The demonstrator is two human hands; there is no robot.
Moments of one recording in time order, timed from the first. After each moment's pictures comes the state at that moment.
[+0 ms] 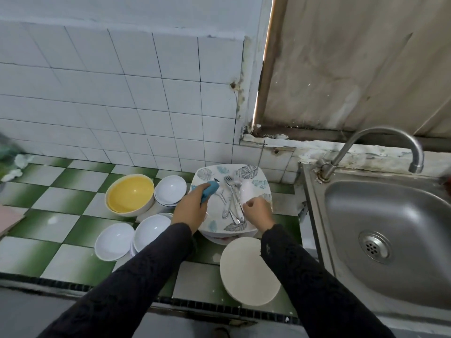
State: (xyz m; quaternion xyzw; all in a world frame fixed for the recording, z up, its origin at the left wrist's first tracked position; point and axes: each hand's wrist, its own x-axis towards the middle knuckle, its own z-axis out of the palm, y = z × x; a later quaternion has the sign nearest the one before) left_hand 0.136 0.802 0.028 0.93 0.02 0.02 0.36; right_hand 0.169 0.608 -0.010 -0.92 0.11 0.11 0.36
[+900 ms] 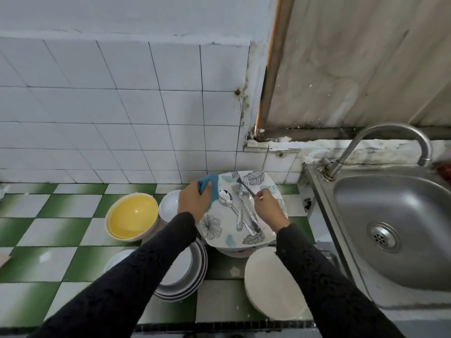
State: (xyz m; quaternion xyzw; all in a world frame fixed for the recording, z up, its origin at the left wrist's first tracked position) left_hand 0.203 0.841 0.043 0.86 0.07 0.01 0.51; right_hand 0.190 0.639 0.030 -0.87 0.17 0.11 0.46
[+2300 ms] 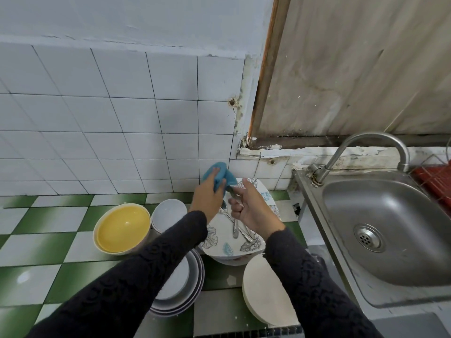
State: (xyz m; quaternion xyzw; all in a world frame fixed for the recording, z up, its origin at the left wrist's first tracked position) left_hand 0.227 0.814 0.049 0.85 -0.08 0.02 0.52; right_hand 0.189 0.686 0.078 -0.52 0.20 0.16 0.81
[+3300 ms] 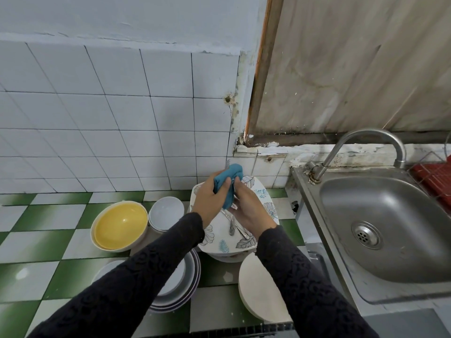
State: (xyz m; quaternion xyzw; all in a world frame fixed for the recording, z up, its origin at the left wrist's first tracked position) left_hand 0.199 0.800 0.070 0.72 -0.07 -0.05 0.68; right_hand 0.187 0.684 0.059 -0.52 0.15 0.09 0.83
